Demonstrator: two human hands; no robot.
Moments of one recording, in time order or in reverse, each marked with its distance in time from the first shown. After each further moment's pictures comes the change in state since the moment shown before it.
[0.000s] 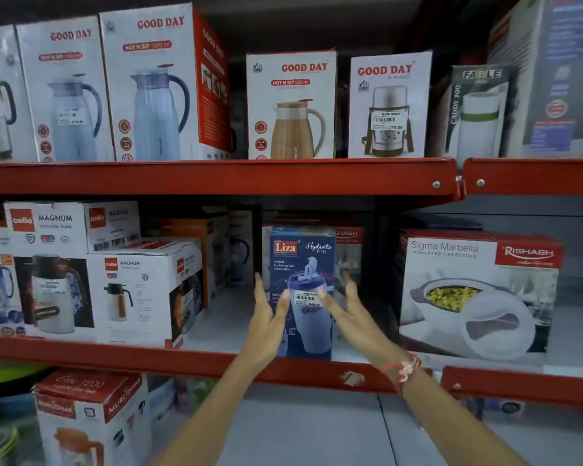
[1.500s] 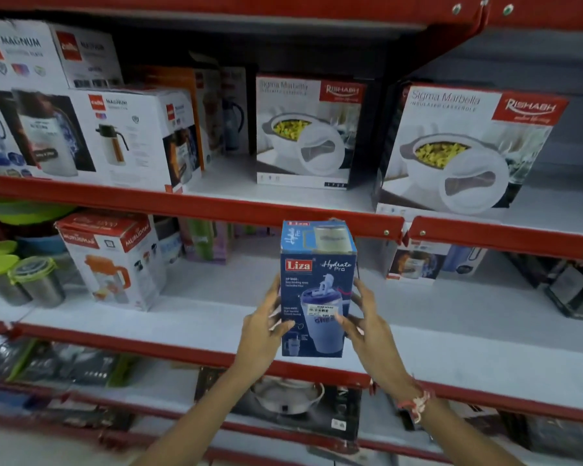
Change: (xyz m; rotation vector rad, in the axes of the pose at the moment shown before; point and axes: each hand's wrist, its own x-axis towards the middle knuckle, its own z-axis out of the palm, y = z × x) left_hand -0.222 -0.106 0.029 -0.003 -0.161 -0.220; right_hand -0.225 0.124 0.011 -0.055 0.013 0.137
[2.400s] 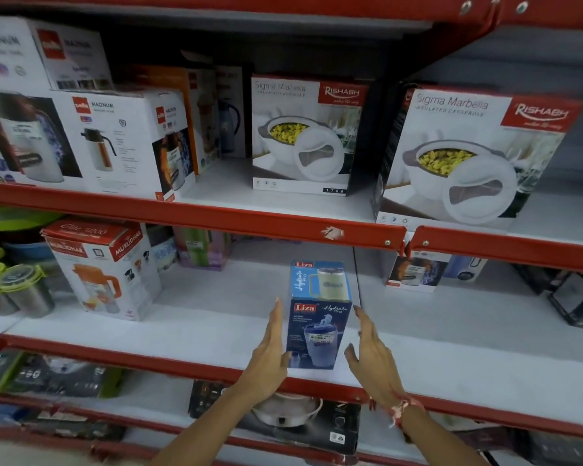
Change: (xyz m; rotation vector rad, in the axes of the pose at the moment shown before) left_hand 0.011 -0.030 0.020 0.354 -0.211 -0.083; right_hand 0.016 0.070 0.005 -0.553 -0.003 0.120
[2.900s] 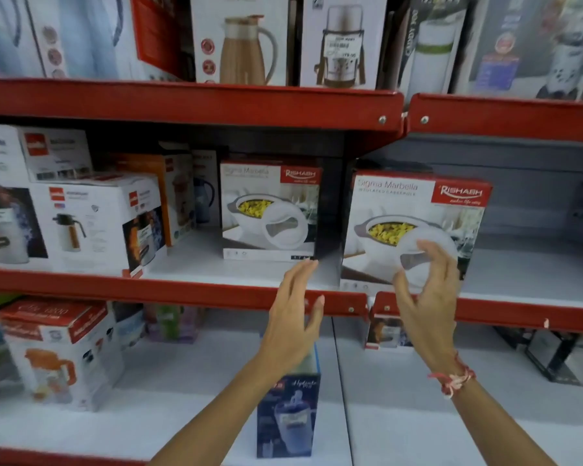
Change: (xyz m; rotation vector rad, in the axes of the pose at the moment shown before) left_hand 0.082 0.162 -0.042 0.034 0.424 0.599; right_hand 0.080 -0.052 -0.198 0.184 0.839 -0.294
